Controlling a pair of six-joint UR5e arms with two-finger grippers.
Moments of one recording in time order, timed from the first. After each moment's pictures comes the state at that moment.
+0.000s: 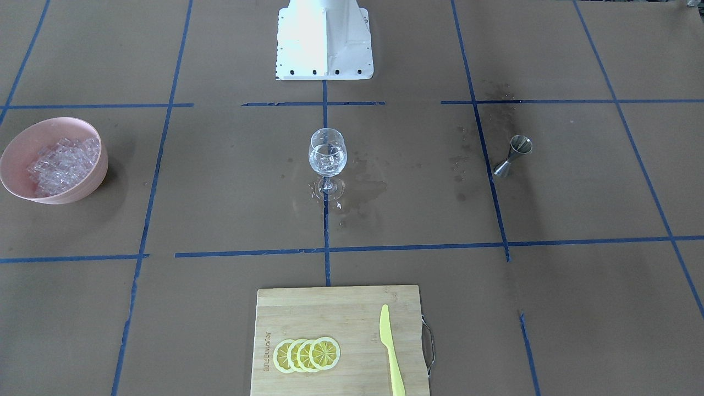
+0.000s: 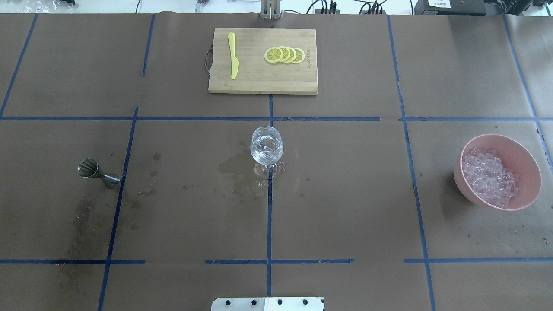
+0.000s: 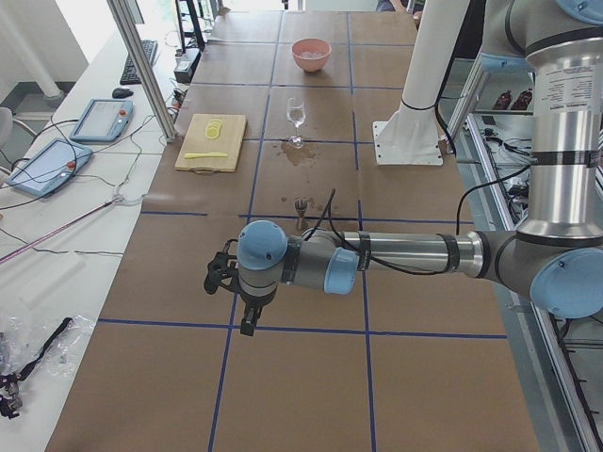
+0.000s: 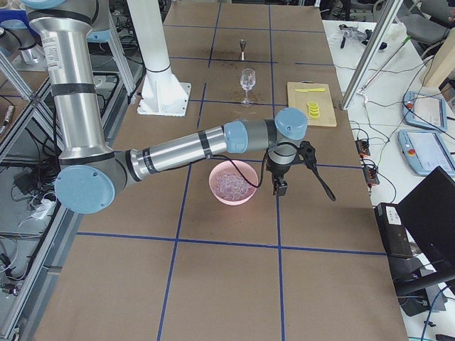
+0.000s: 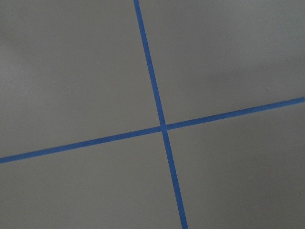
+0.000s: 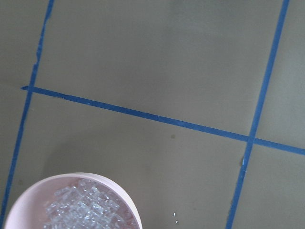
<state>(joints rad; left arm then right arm) -1.62 -1.50 -1.65 -1.75 -2.40 0.06 1.47 -1.46 1.75 -1.76 2.39 -0.07</state>
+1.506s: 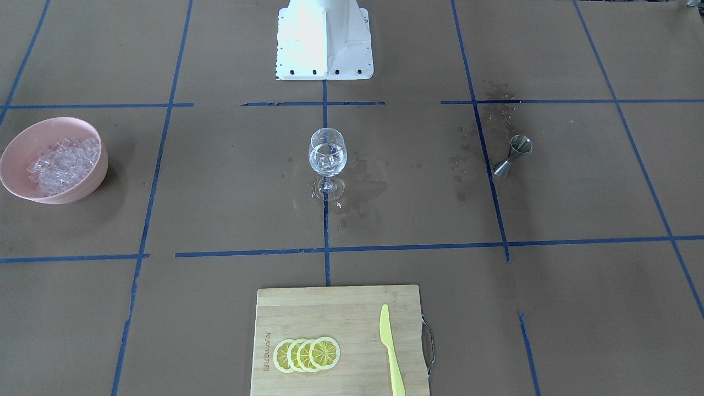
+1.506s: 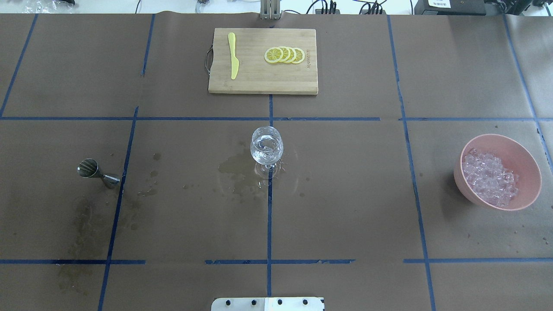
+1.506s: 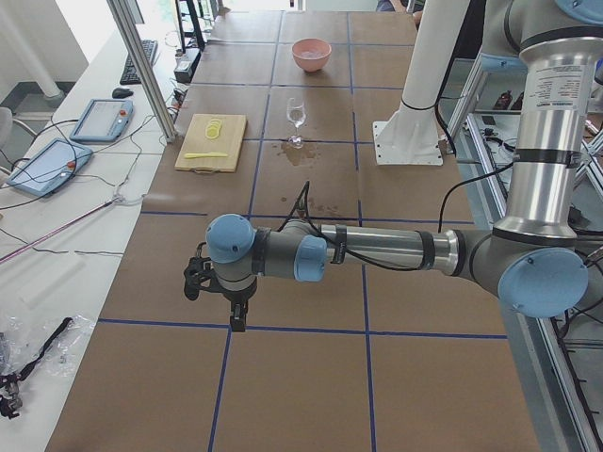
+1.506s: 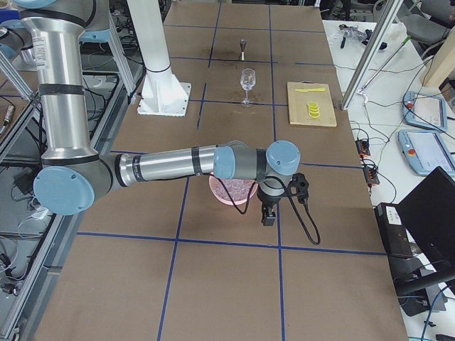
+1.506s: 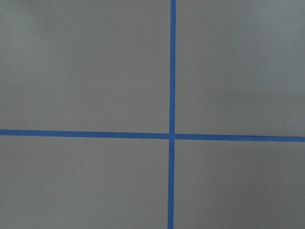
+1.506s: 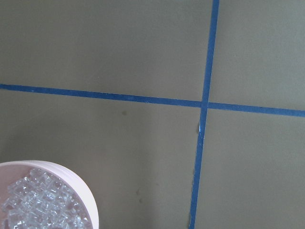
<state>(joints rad) -1.61 -1.62 -1.58 -1.62 -2.39 -0.10 1.54 -1.52 1.68 -1.75 2.40 -0.07</state>
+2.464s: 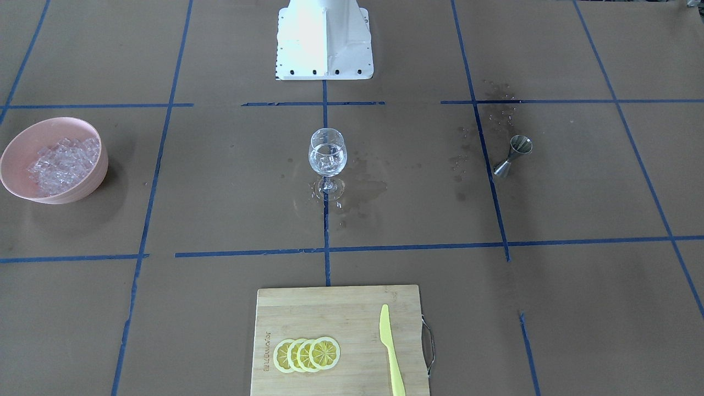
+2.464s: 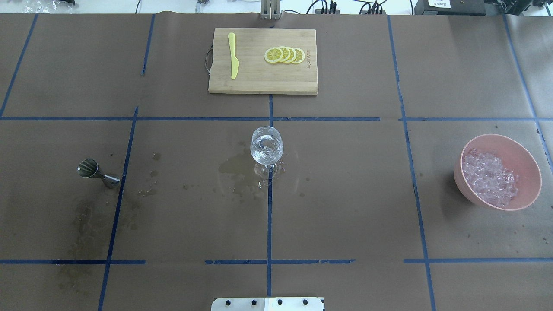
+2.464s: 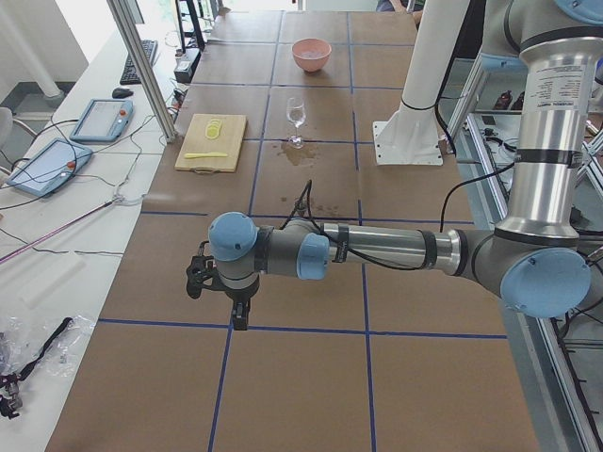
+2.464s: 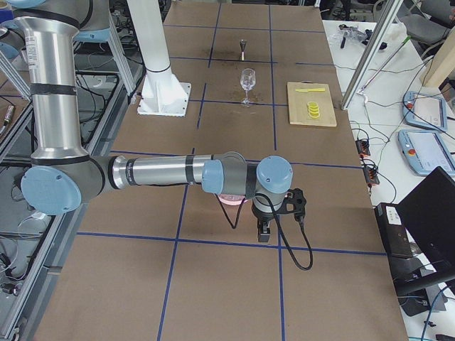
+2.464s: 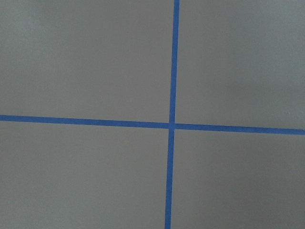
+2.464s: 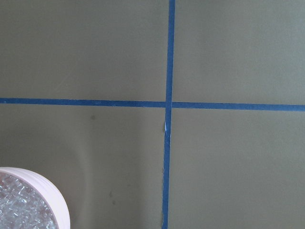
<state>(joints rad) -1.60 -1.61 -1.59 -1.61 -2.39 -0.09 1.62 -1.54 1.65 -1.70 2.40 -0.07</state>
